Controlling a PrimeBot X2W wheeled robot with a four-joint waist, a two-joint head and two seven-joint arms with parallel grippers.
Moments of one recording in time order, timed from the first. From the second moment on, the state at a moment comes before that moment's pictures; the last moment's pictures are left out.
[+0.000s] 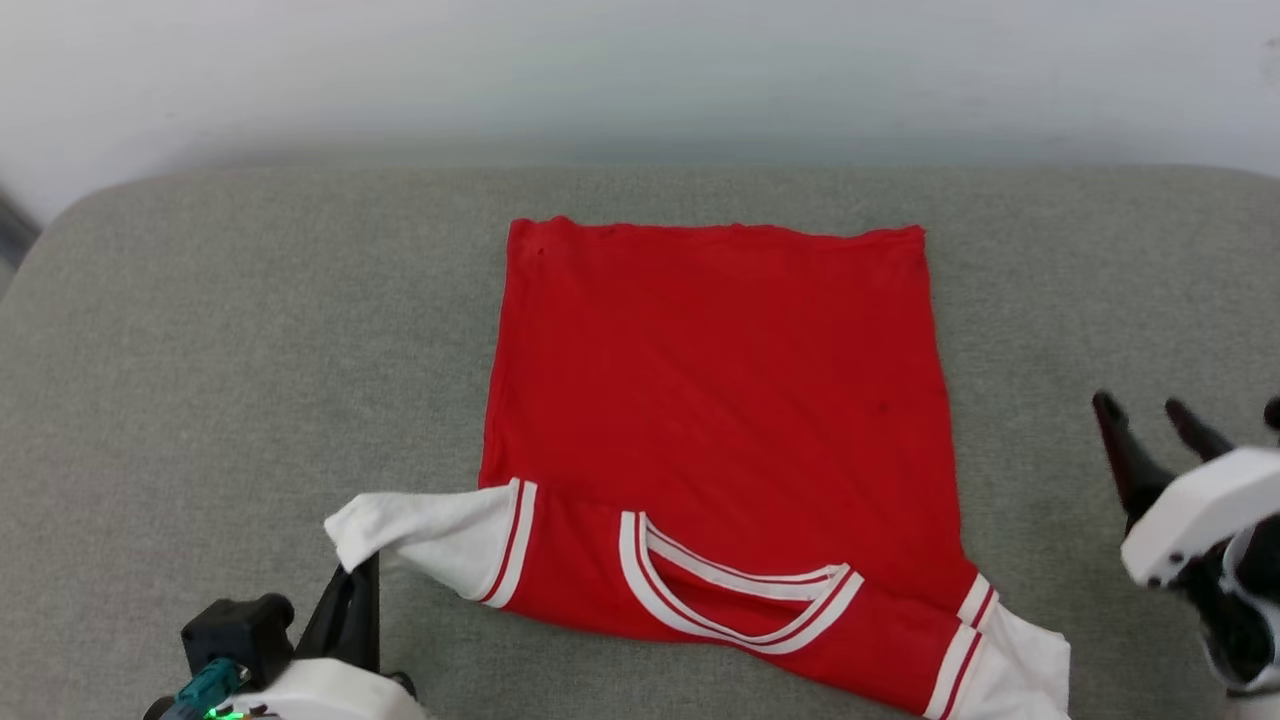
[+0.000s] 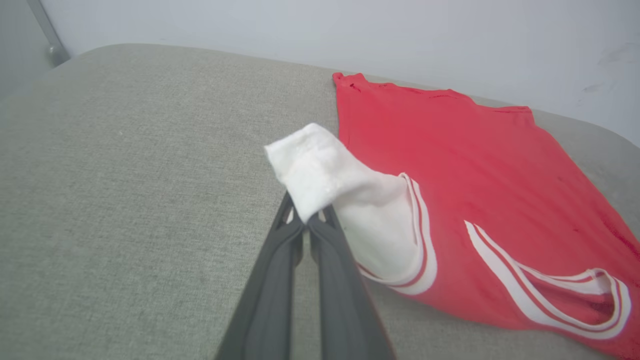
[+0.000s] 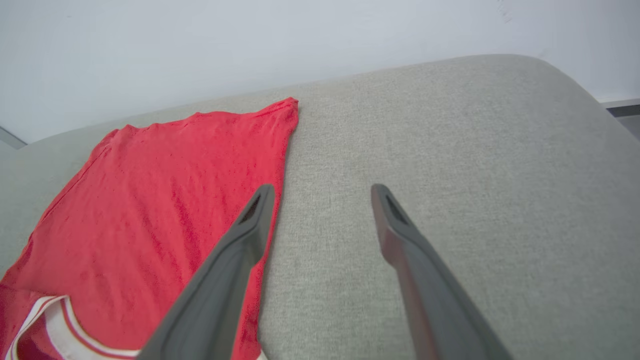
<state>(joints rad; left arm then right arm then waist) 0.10 0.43 -0.36 -0.11 -0.63 0.34 -0.09 -0.14 -0.15 -0.17 0.05 0.34 0.13 0.36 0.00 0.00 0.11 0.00</state>
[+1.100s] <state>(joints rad) -0.22 0.31 -0.48 -0.13 -0.55 0.24 -0.21 -1.06 -0.34 -0.27 0.77 0.22 0.13 0.97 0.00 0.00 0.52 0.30</state>
